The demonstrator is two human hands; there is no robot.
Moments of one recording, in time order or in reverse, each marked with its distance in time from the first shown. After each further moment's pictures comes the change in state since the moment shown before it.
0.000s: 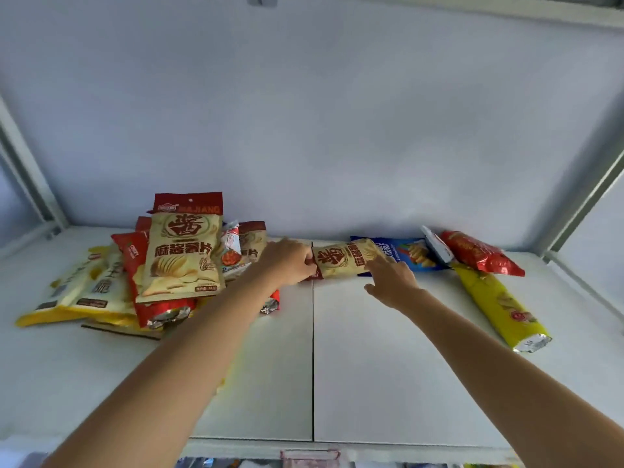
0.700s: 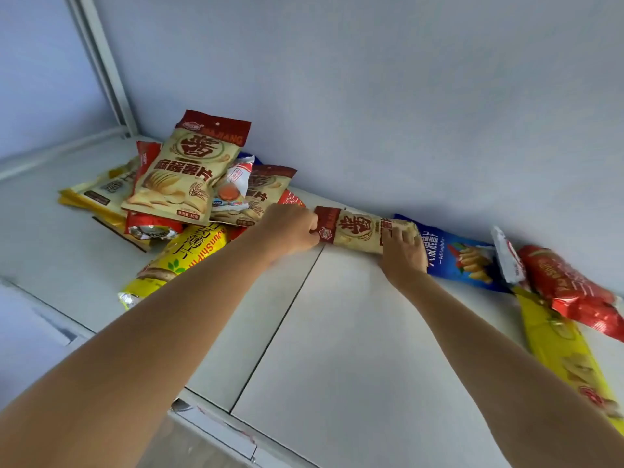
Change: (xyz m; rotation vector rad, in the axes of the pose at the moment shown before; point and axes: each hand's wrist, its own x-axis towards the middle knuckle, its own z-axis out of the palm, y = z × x) left_hand 0.030 0.018 0.054 0.110 0.063 -0.257; right_hand 0.116 0.038 0.093 -0.192 0.117 -0.223
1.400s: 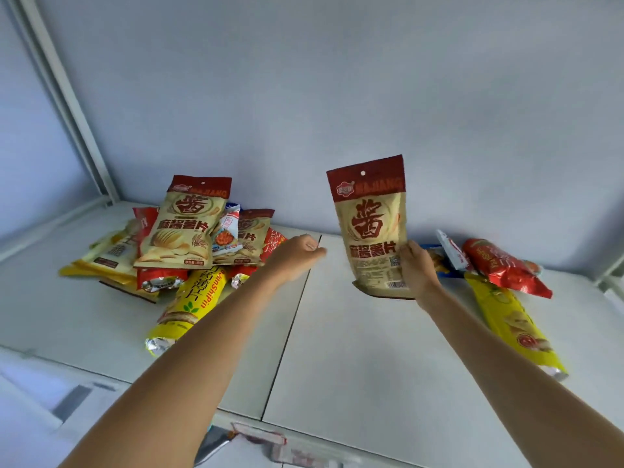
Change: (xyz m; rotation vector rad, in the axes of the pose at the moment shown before) left_hand -0.039 0.038 -0.042 -0.677 -0.107 -0.142; right_hand -0.100 0.026 -0.098 1.351 0.156 0.569
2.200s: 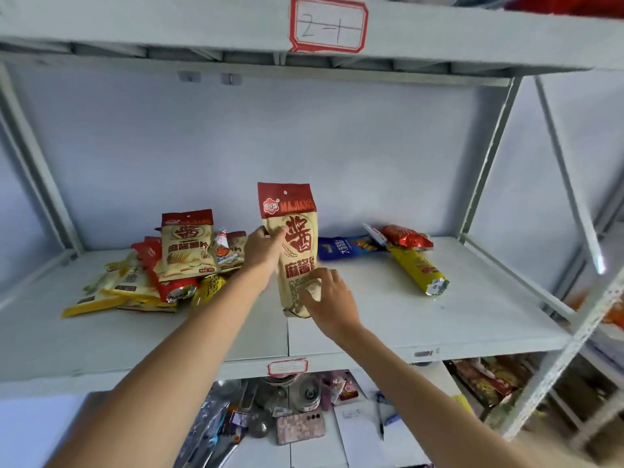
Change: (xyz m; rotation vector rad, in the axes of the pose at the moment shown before) left_hand -0.170 0.018 -0.081 -0.701 0.185 0.060; right_hand -0.308 -0.094 0.055 -0.401 0.075 -0.236
